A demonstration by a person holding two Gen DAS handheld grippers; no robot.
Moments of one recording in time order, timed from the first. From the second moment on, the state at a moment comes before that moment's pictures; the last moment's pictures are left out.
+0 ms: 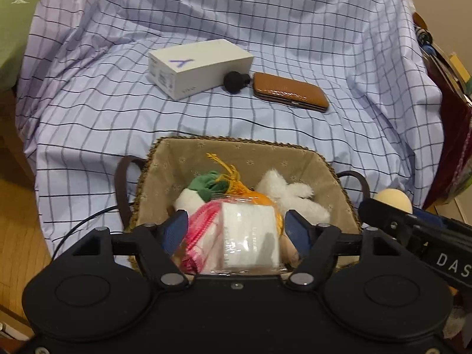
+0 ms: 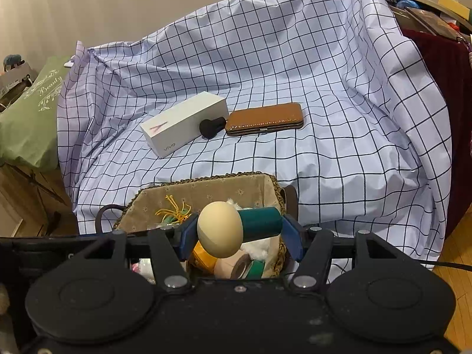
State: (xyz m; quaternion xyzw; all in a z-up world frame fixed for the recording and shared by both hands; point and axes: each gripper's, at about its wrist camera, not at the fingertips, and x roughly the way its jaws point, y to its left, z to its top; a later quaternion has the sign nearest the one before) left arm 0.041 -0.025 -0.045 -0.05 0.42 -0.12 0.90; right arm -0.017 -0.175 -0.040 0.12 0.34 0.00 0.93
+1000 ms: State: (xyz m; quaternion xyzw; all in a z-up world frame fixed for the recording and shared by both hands) left arm 0.029 -0.010 -0.047 -0.05 0.41 -0.06 0.91; right arm -0.010 -0.163 -0.042 0.09 0.37 0.01 0.93
